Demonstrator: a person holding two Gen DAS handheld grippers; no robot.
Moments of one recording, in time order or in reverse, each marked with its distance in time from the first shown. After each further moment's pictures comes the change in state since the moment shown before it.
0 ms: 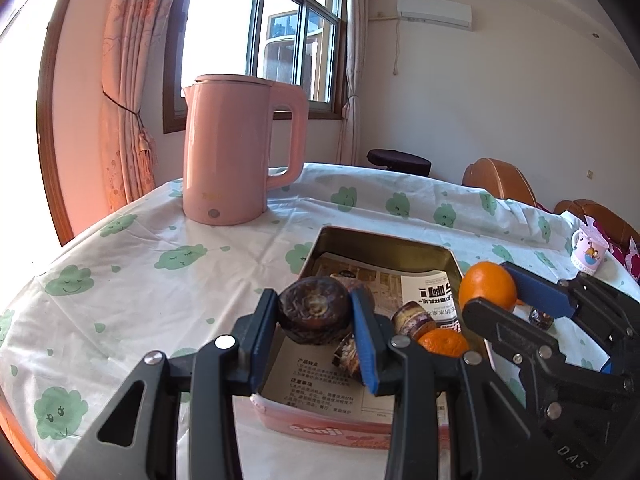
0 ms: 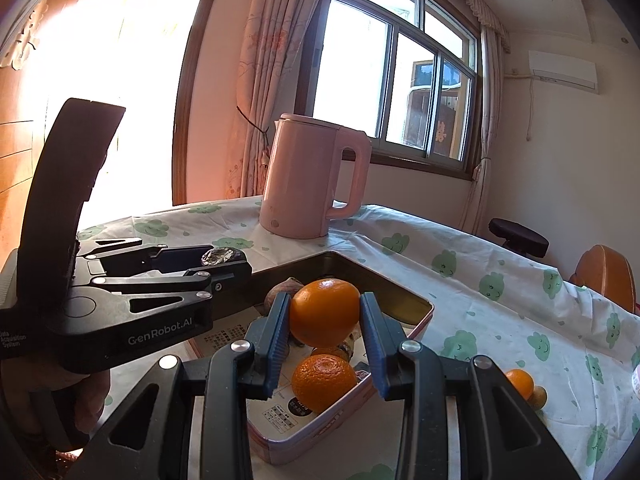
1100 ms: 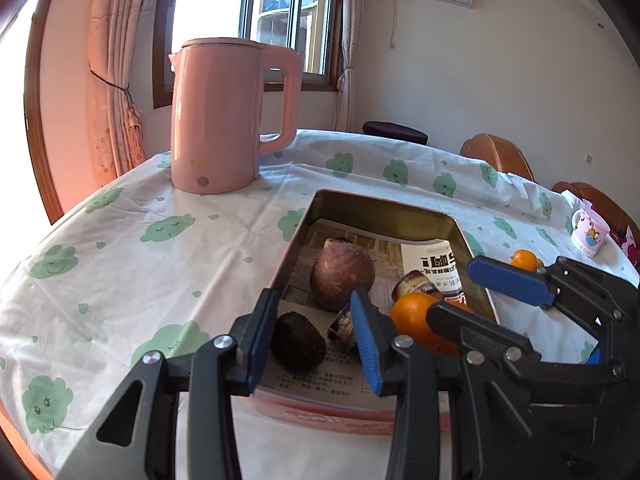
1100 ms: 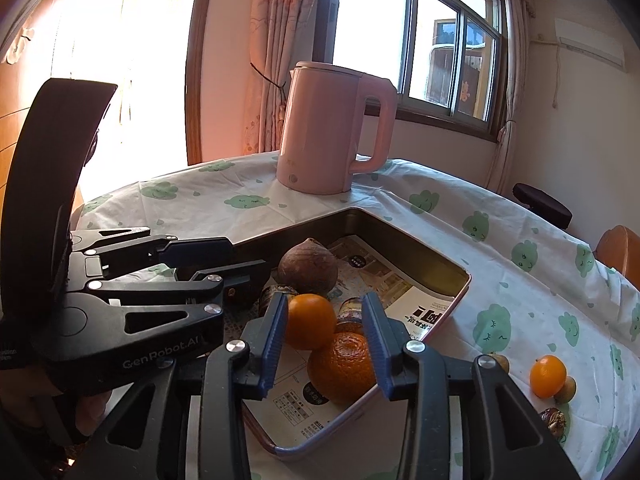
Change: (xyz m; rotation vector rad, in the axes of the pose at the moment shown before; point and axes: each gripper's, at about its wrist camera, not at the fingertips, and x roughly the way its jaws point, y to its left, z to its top) left arm 0.017 -0.001 -0.009 0.008 0.104 -0.017; right arm 0.034 0.000 -0.001 0.007 0.164 0.075
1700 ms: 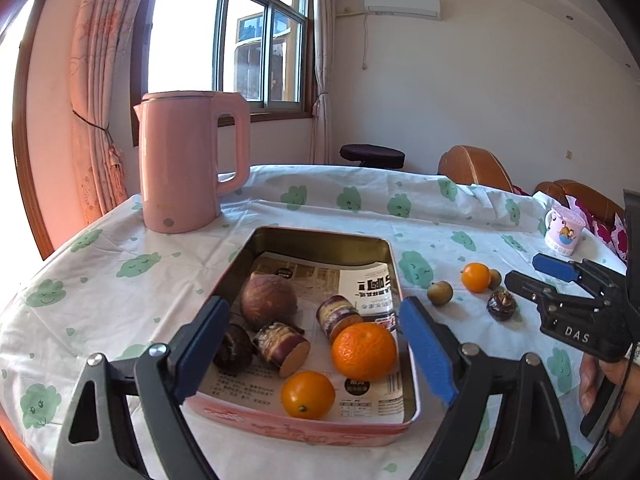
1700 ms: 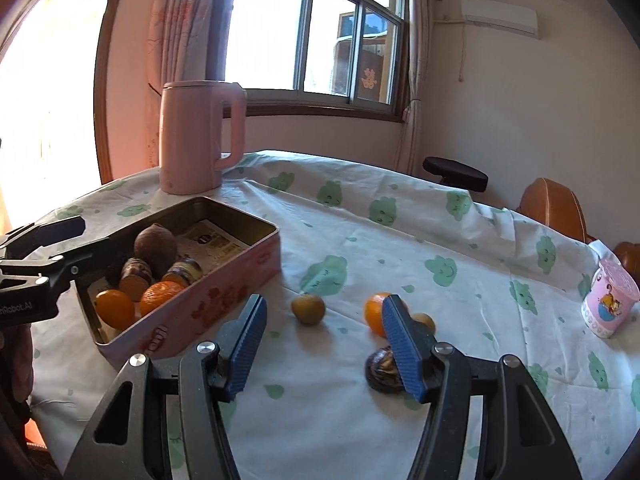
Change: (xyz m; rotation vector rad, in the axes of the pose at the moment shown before) left arm -0.026 -0.058 0.004 0.084 -0.104 -0.050; right arm -0.066 -0.121 -0.048 0.219 0.020 -0.334
